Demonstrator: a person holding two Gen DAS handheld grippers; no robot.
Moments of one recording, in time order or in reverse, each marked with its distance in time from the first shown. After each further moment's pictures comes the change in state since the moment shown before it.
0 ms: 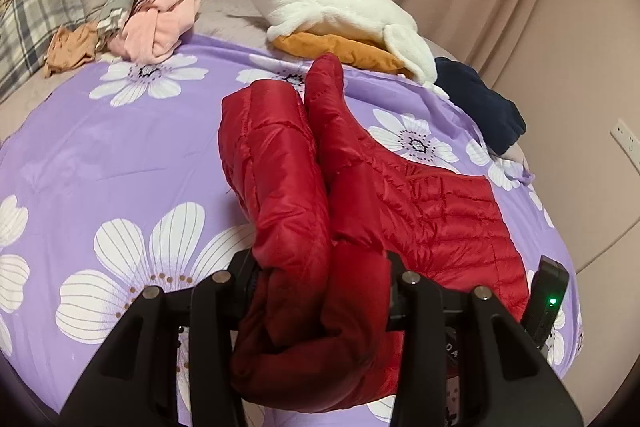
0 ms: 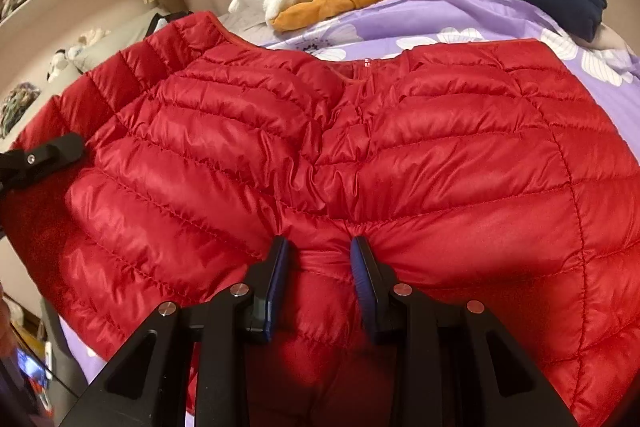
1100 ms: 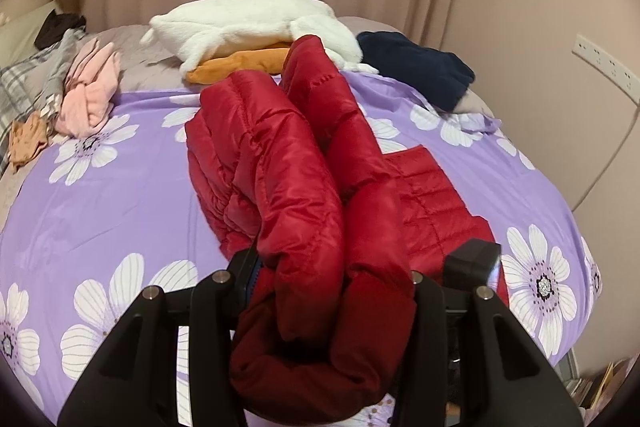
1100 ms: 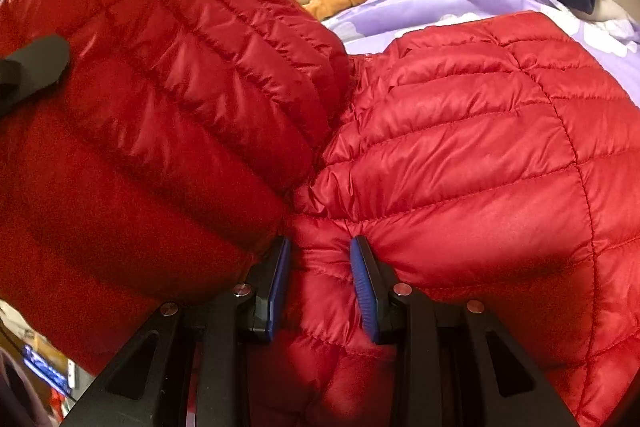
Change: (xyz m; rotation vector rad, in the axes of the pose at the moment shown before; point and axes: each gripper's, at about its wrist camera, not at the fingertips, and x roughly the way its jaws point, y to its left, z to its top) left arm 0.002 -0.108 -0.003 0.290 0.003 -0.045; right arm 0.000 -0.014 -0.006 0.071 -0.007 0.099
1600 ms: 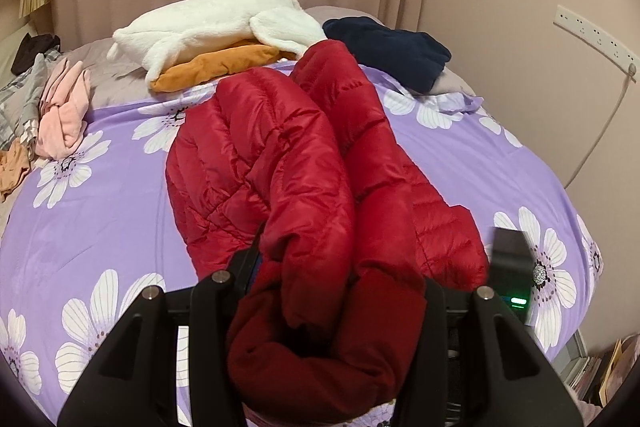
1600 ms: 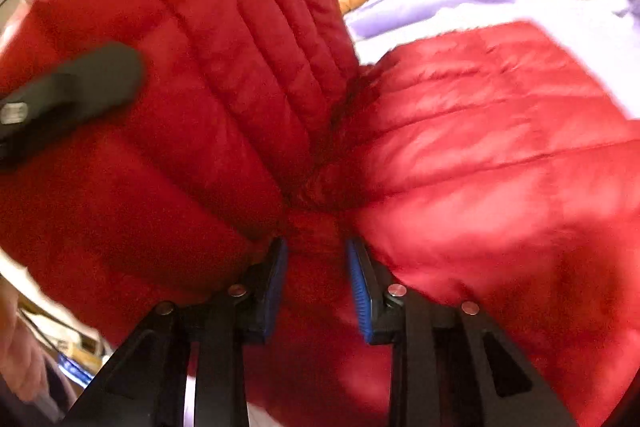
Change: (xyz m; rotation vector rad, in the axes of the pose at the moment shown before) left arm 0.019 -0.036 0.005 0.084 0.031 -0.033; right arm -0.046 -0.032 0.001 0.042 -0.022 0.066
